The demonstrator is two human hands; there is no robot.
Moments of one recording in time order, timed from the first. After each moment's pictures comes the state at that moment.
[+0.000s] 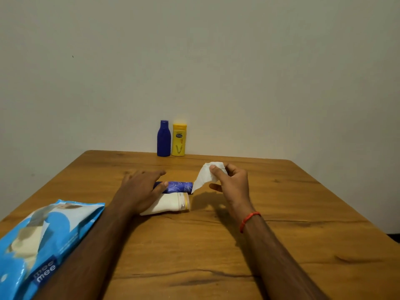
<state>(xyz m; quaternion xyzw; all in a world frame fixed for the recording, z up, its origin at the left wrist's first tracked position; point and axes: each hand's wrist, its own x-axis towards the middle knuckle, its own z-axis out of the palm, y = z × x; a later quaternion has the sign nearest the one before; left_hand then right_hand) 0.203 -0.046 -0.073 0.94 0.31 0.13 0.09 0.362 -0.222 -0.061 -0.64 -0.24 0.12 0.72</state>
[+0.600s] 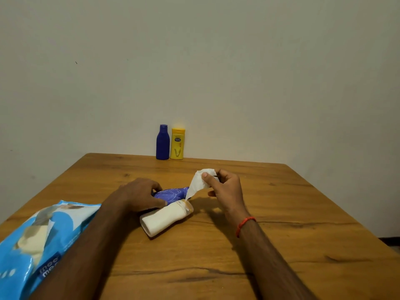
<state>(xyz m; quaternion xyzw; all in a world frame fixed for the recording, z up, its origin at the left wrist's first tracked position) 0.197 -0.047 -0.053 0.93 0.32 -0.03 0.16 0.355 -0.221 -0.070 -0.68 -0.29 0.11 0.66</state>
